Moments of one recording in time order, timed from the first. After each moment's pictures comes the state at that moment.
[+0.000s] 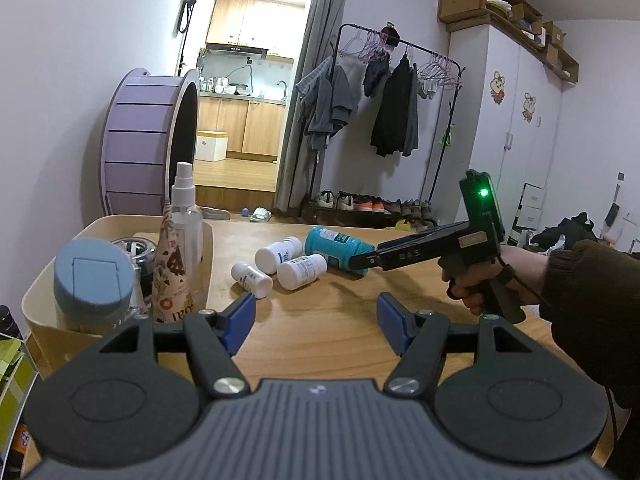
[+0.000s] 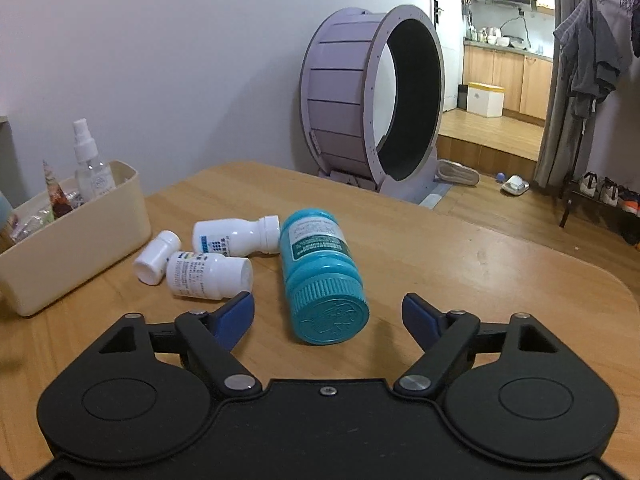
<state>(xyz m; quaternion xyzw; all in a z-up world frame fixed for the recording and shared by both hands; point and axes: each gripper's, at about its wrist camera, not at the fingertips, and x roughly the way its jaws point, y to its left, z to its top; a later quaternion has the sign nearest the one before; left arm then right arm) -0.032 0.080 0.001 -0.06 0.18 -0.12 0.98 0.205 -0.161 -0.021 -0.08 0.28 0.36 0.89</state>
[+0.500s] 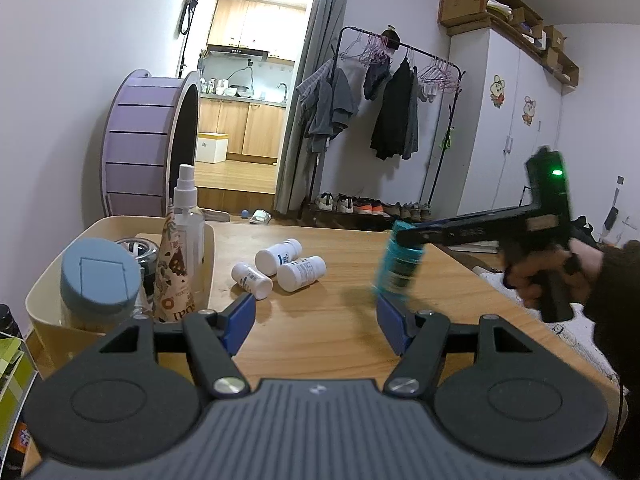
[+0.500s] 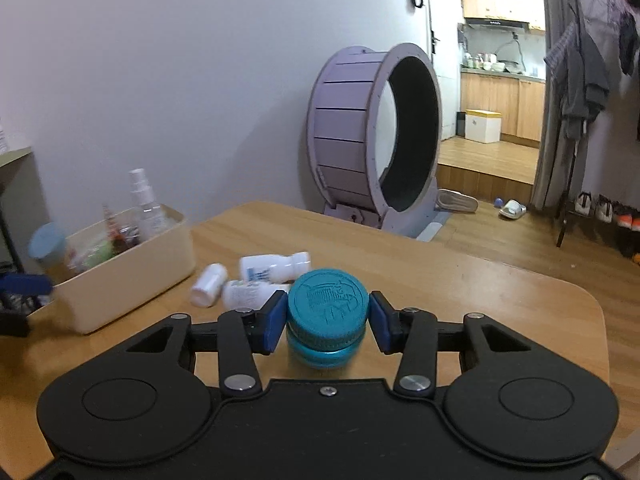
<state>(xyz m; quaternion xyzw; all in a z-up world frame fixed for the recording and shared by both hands) -0.040 0.078 0.002 -0.06 0.17 -0.12 0.98 0.126 -0.197 0.033 -0.07 0.23 0.37 0.90</state>
